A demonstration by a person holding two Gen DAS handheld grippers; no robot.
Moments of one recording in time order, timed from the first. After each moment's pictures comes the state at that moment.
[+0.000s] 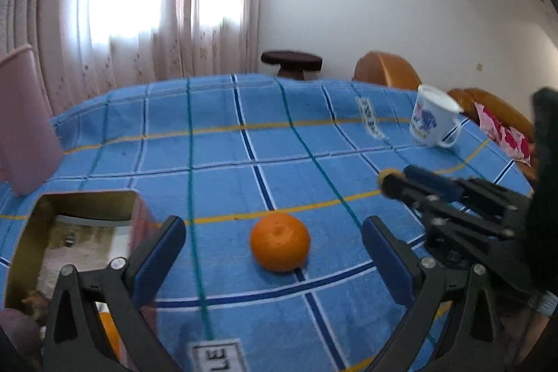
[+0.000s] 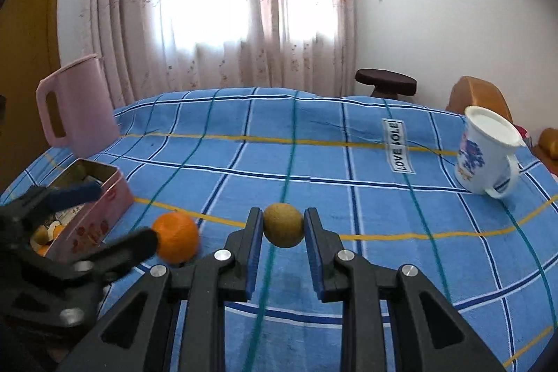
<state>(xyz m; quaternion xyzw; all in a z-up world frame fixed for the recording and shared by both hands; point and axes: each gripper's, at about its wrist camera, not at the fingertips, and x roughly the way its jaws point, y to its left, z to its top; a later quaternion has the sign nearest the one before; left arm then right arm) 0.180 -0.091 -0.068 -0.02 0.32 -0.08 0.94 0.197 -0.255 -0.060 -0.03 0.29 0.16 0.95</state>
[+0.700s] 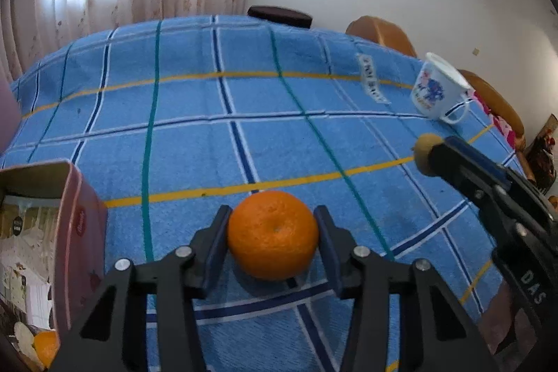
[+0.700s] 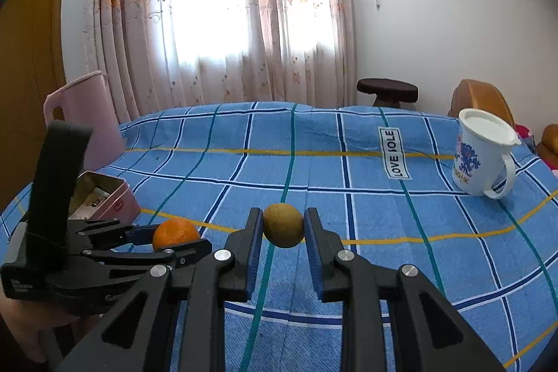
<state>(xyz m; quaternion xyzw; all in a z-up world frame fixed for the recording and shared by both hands) 0.214 -0.097 -0.099 -0.05 0.40 -0.12 0.91 0.187 -0.263 -0.057 -0.01 0.26 0.17 0.95</state>
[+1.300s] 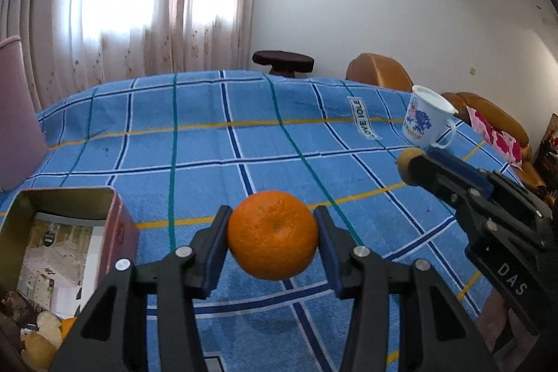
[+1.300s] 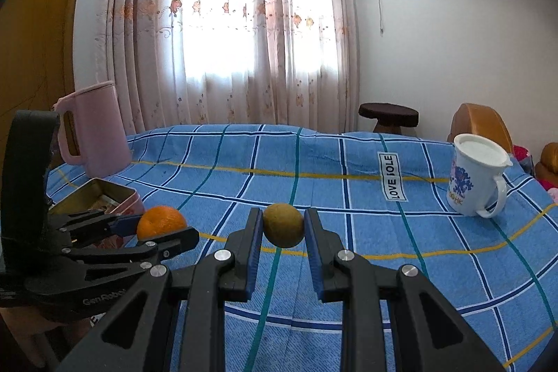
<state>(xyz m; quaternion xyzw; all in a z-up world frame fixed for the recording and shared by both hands) 0.179 -0.094 -0.073 -0.03 0.30 -0.09 0.95 0.168 -0.262 -0.050 -0.02 0.21 0.17 0.96</state>
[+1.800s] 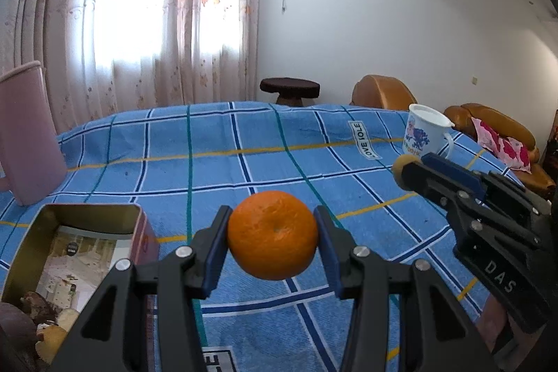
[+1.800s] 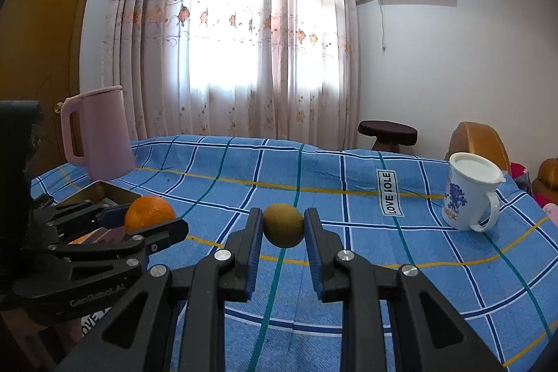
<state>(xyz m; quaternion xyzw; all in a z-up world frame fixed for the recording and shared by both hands) 0.155 -0.093 -0.062 -0.02 0.24 -0.07 0.97 0.155 -0.260 -0.045 -0.04 0.17 0.17 0.97</state>
